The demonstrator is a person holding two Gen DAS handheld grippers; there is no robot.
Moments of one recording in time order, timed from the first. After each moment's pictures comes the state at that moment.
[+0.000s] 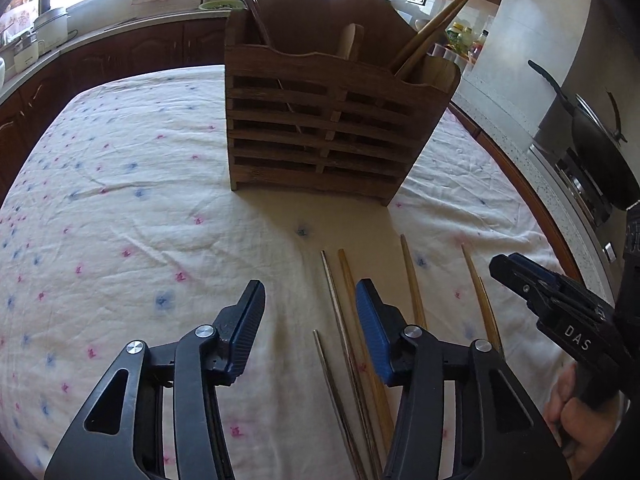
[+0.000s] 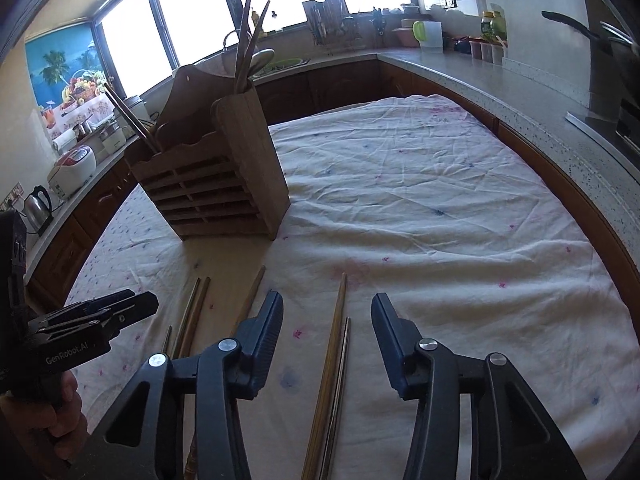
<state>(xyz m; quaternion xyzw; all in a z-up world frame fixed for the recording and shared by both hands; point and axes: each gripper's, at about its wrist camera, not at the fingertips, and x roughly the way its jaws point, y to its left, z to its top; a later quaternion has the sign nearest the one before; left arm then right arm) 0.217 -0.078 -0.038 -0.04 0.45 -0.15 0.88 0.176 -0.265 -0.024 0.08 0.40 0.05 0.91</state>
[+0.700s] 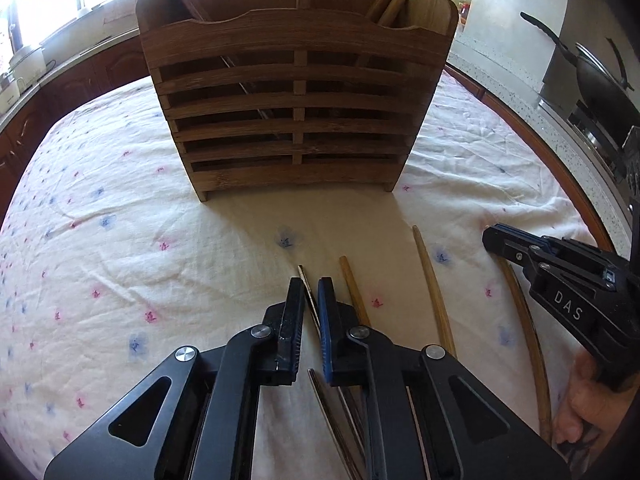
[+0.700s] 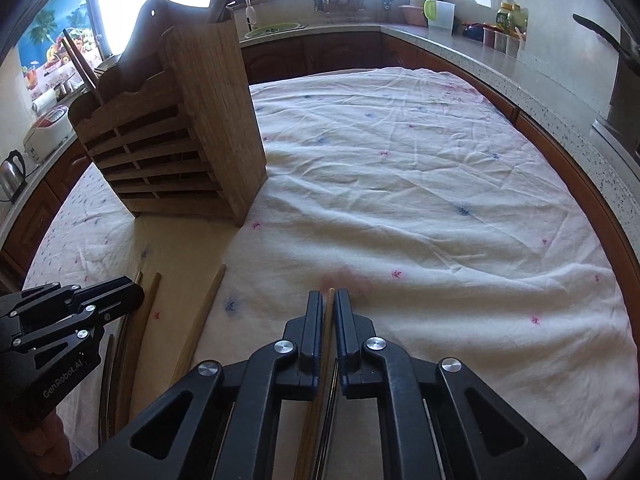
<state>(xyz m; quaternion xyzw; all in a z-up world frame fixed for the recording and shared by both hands) 0.239 -0.104 -0.056 0.03 0.46 -0.15 0.87 0.215 -0.257 -0.050 0.05 0.44 0.03 0.90</state>
